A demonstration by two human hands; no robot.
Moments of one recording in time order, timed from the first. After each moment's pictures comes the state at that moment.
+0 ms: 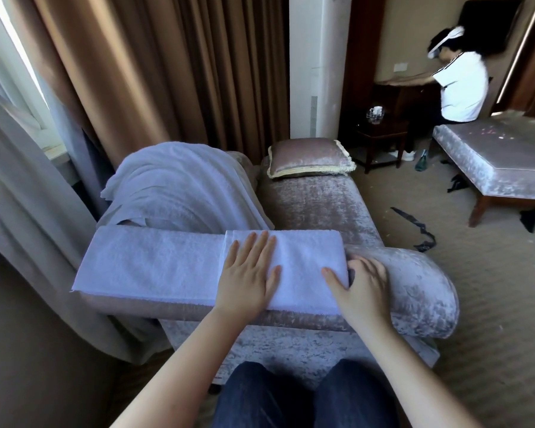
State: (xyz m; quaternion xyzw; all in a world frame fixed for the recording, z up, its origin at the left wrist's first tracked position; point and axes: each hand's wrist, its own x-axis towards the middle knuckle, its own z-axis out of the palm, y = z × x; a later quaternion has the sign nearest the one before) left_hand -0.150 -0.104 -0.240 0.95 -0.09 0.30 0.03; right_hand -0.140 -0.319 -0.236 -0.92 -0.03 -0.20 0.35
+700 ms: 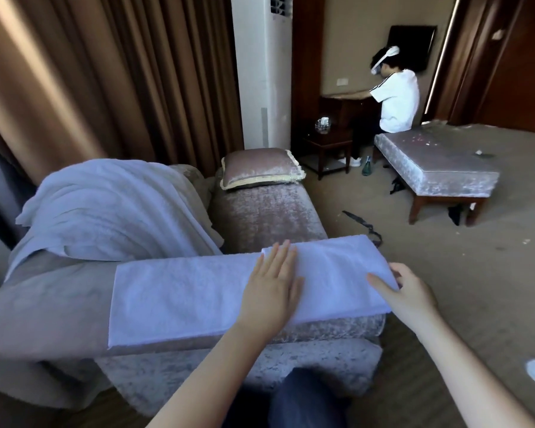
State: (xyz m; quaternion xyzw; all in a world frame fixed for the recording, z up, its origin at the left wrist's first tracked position) left_hand -0.121 -0.241 -0.235 0.93 -0.20 0.30 0.12; right_hand -0.124 -0.496 -0.224 -0.88 0.09 -0.08 0.46
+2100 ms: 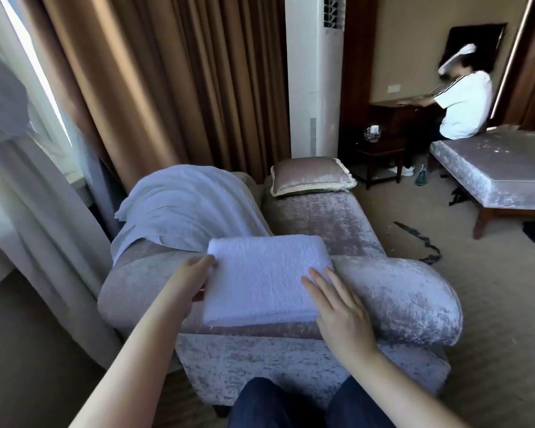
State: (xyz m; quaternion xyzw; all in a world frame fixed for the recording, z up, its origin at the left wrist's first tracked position) left_hand -0.199 -0.046 -0.142 0.76 0.26 0.07 0.59; right_hand -0.169 -0.296 -0.253 -0.88 -0.29 -0.33 0.17
